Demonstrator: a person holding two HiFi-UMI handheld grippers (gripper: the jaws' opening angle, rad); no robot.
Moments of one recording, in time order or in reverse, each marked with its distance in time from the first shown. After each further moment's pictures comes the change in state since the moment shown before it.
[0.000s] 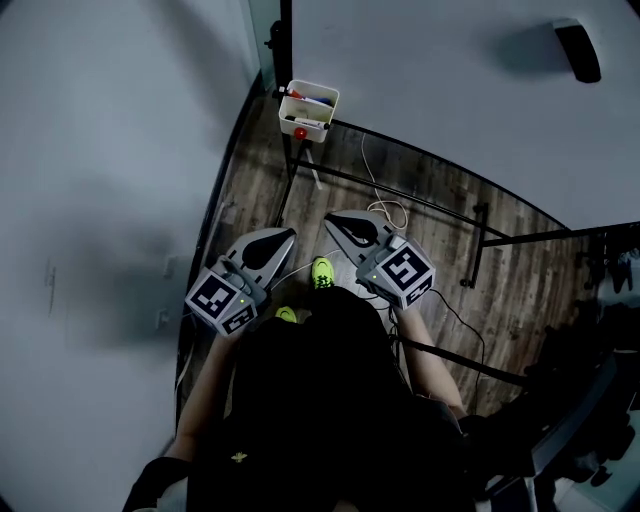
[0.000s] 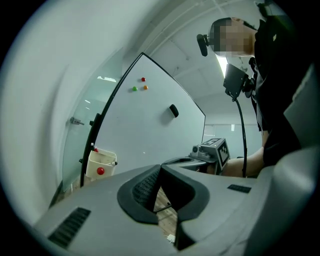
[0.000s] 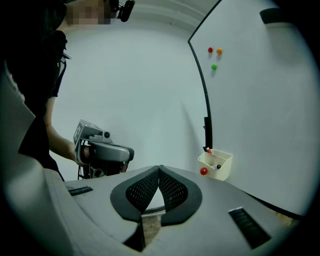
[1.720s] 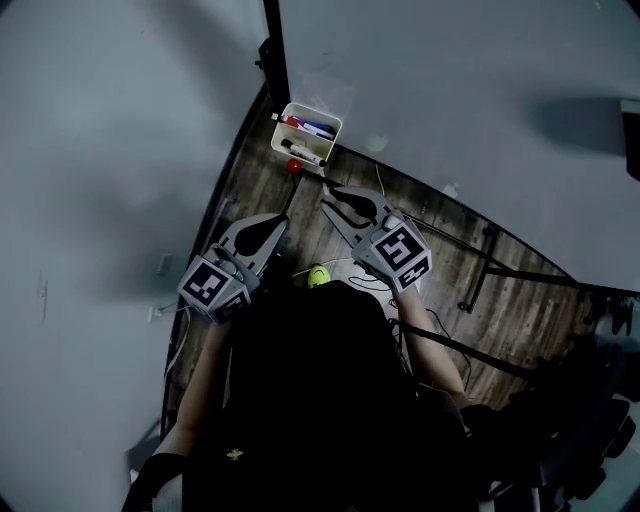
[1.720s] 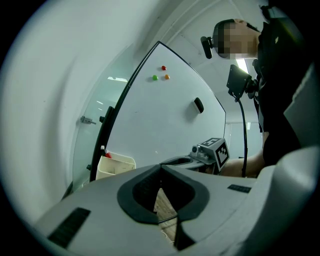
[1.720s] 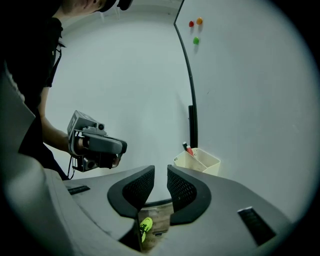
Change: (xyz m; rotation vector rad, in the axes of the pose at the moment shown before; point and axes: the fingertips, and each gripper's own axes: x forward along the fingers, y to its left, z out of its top) left arm 0.085 0.093 0.014 -0.042 0.014 0.153; right arm 0.058 -0.131 -0.007 -0.029 0.076 0.081
